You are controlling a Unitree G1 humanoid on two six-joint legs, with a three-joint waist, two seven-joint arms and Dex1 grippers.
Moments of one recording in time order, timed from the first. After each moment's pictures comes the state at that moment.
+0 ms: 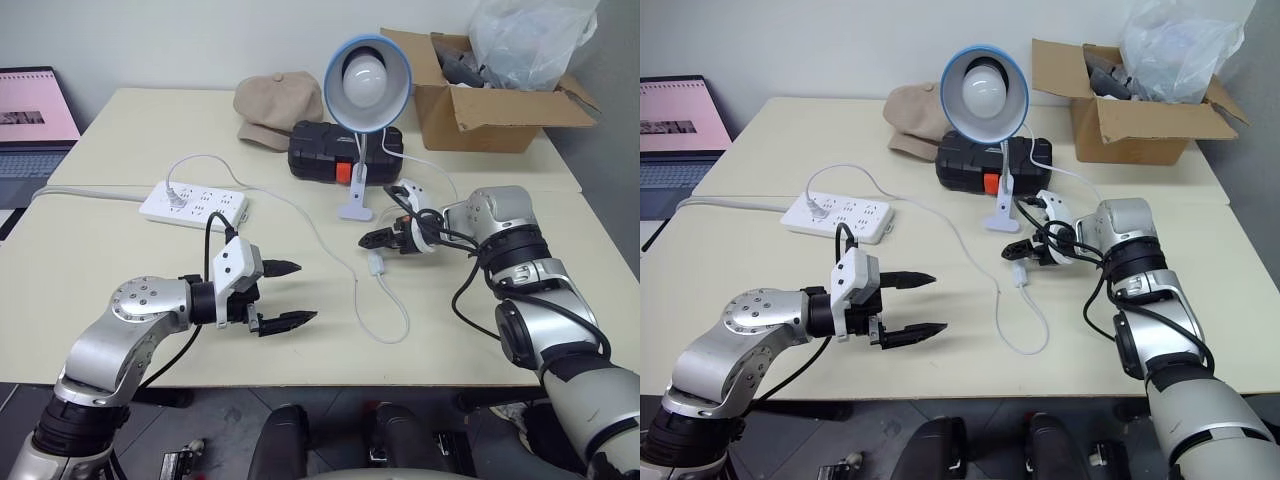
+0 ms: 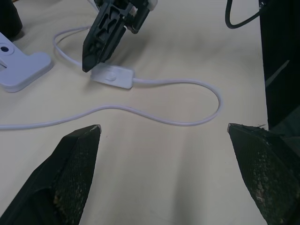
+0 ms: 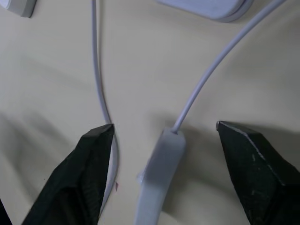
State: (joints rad) left arm -0.19 0.77 -0.01 -0.38 -0.50 0.52 -1.02; right arm -1.10 -0.32 0.07 0.76 0.37 1.22 0.65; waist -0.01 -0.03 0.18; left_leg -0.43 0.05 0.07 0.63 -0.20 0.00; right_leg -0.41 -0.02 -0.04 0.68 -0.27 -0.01
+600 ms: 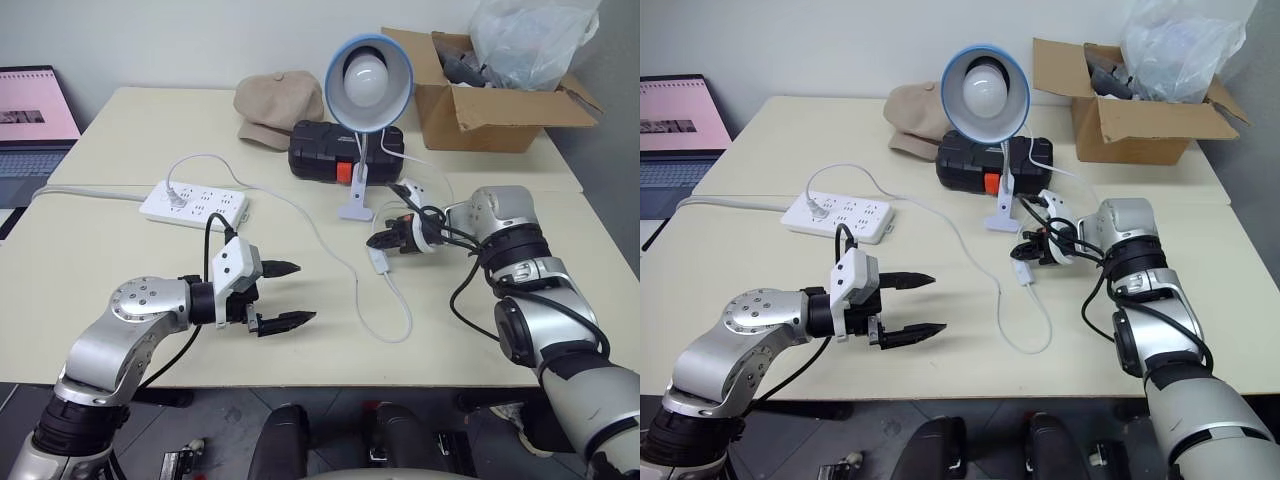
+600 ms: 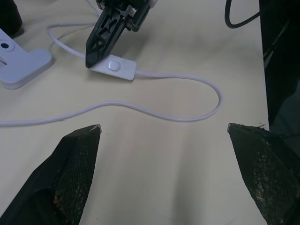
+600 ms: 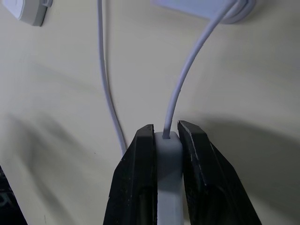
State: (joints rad) left arm -0.21 0.75 0.01 -0.35 -0.55 0.56 -1.01; right arm -1.11 -0.32 0.00 0.79 0.38 1.24 0.68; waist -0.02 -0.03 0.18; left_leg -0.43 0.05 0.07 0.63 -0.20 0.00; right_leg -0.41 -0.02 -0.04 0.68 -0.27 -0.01
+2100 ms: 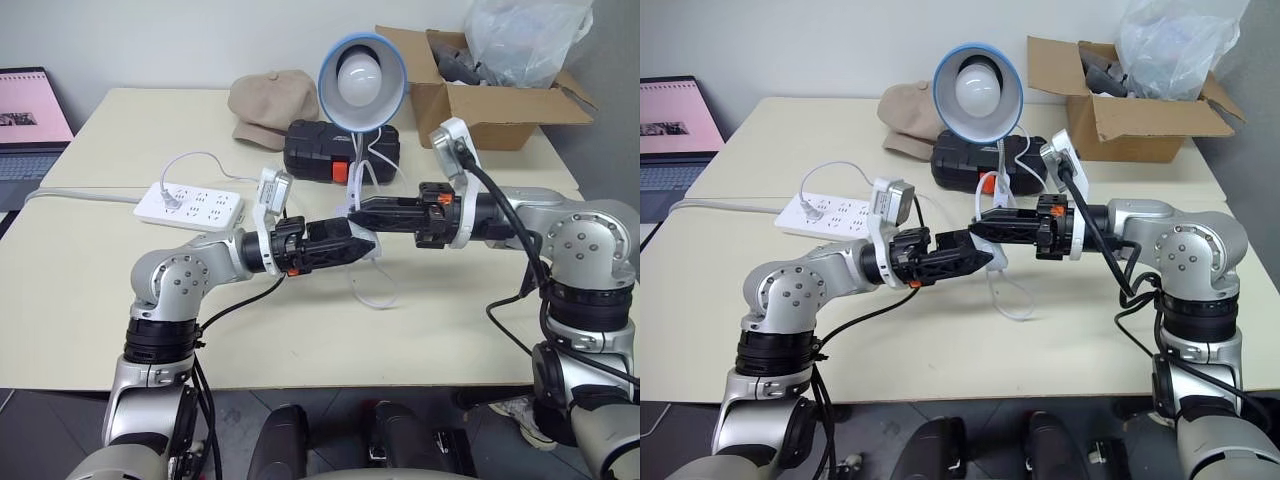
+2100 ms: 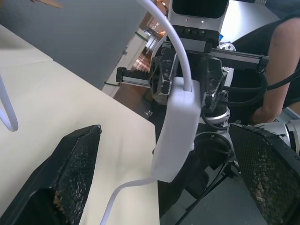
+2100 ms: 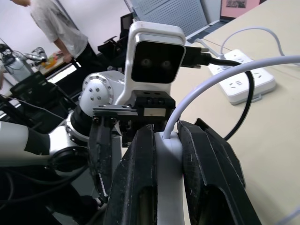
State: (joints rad) left arm -0.61 0.42 0.04 -0.09 -0.97 1.02 -0.95; right arm -0.82 -0.45 -0.12 -0.21 0.94 1.29 0.78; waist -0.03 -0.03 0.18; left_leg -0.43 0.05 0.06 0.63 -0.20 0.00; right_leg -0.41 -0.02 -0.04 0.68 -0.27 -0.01
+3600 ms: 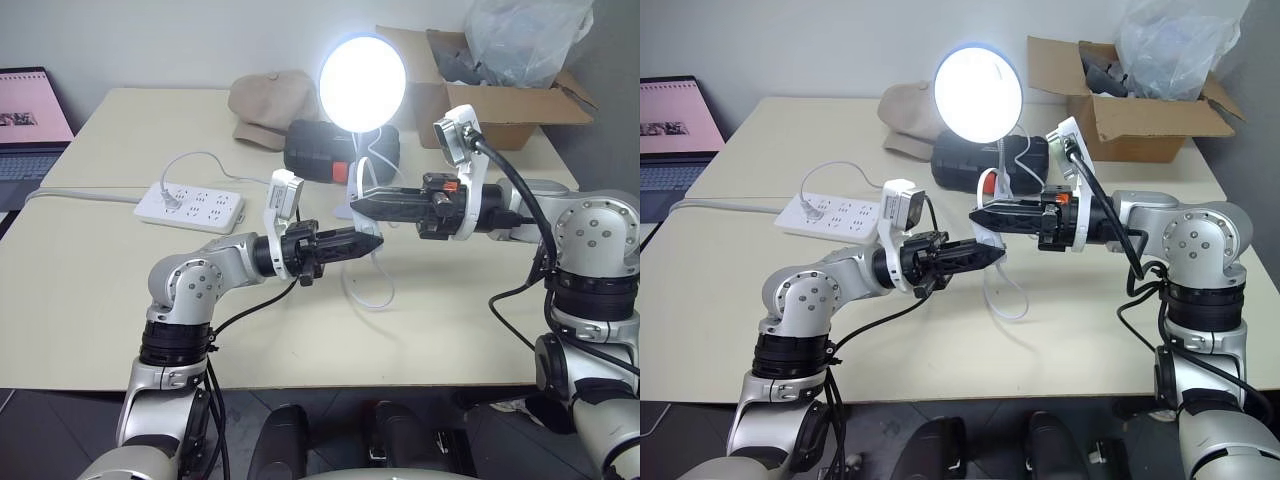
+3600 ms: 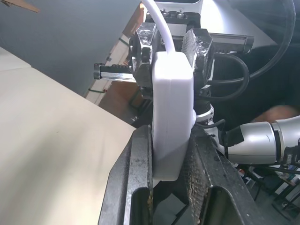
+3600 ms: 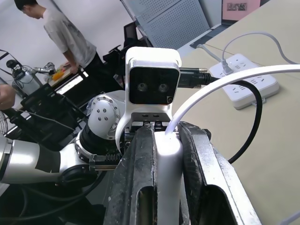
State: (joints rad) left arm -0.60 0.38 0.03 -0.09 -0.96 0.99 -0.99; right arm -0.85 -0.48 -0.12 -0.15 1.03 1.30 0.73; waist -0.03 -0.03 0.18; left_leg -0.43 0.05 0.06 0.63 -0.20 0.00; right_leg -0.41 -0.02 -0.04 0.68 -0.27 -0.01
